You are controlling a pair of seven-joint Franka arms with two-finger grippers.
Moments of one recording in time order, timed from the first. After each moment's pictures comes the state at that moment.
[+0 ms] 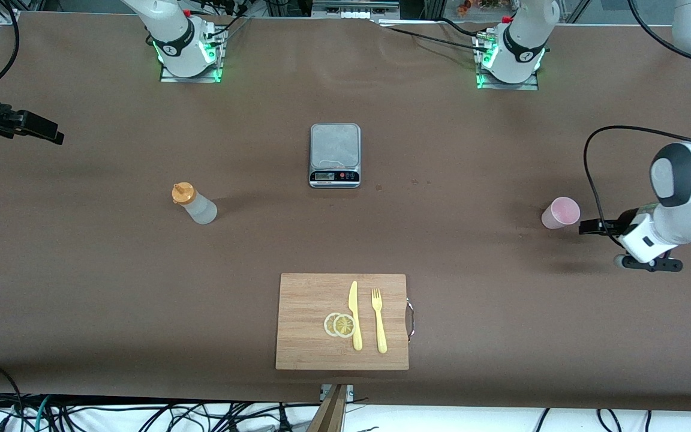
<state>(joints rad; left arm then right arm) 0.22 0.47 -0.07 -1.77 0.04 2.04 0.19 0.03 0.03 -0.09 -1.61 0.01 1.48 0.06</state>
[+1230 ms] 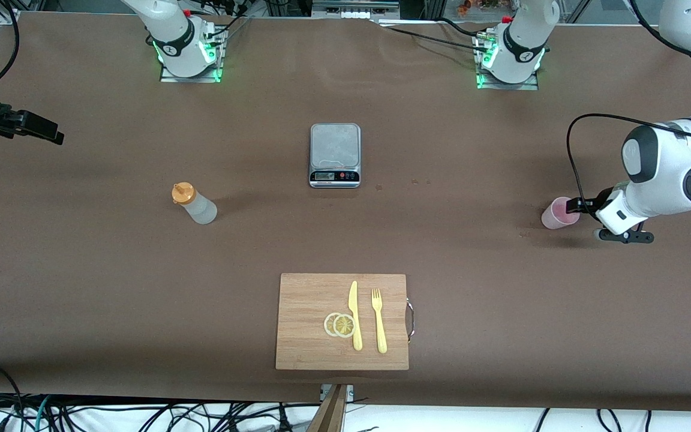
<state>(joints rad) 0.23 0.37 -0.04 -2.05 0.04 2.22 0.20 0.03 0.03 -0.09 -1.61 0.01 1.48 0.06</state>
